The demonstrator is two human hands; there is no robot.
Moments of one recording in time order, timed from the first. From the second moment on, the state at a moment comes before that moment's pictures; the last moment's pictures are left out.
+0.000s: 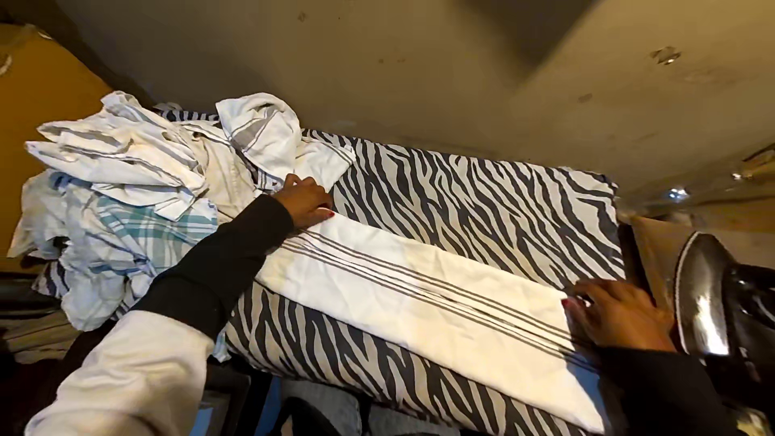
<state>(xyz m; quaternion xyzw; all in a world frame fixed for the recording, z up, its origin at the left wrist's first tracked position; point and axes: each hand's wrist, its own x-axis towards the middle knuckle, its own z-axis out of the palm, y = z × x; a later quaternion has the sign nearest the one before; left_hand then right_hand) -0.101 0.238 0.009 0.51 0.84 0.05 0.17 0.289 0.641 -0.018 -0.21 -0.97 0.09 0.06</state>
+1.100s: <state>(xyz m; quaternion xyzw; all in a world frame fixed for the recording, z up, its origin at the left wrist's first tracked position) 0.048 0.244 -0.080 0.48 0.85 0.21 -0.04 0.239 0.502 0.097 -0.41 -0.89 0.17 -0.11</state>
